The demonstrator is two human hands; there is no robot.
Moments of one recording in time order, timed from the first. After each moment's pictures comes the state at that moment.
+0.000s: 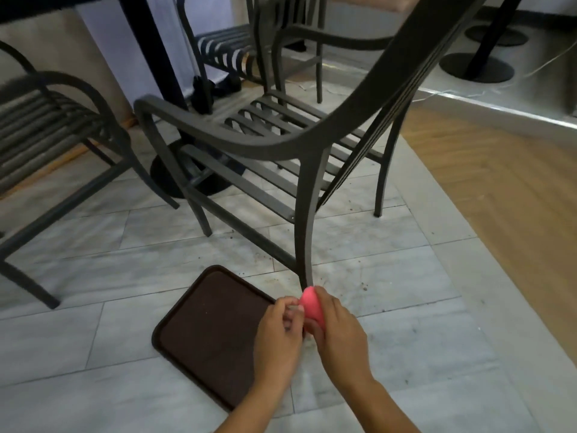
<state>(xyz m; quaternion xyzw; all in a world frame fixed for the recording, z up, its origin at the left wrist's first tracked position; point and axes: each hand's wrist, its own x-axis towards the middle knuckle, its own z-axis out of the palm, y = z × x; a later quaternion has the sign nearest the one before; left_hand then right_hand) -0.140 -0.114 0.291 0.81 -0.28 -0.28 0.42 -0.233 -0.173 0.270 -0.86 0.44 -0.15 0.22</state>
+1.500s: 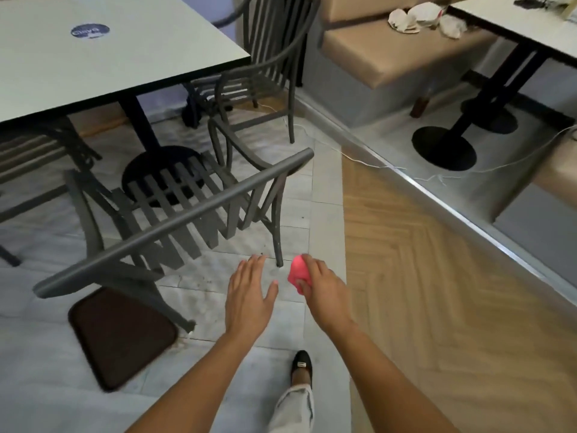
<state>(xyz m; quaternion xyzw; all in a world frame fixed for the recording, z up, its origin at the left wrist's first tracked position) -0.387 -0.474 0.589 0.90 -0.32 -0.11 0.29 -0.483 -0.601 0.614 -0.93 0.31 -0.03 0.18</state>
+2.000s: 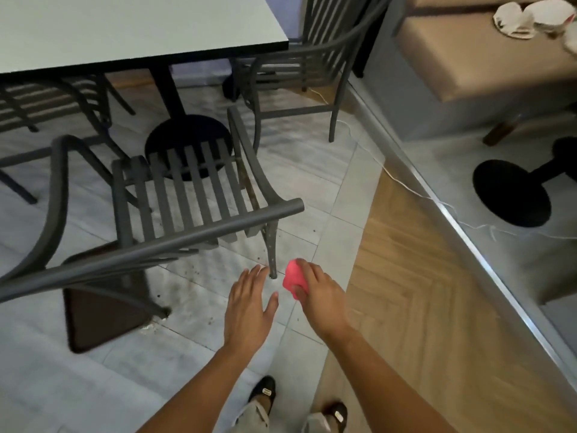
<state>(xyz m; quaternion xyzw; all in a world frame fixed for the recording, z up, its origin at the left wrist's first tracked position) -0.362 -0.637 0.557 0.94 -0.18 -0.13 0.27 -0.406 -0.785 0.583 -0.97 0.16 0.01 0.20</state>
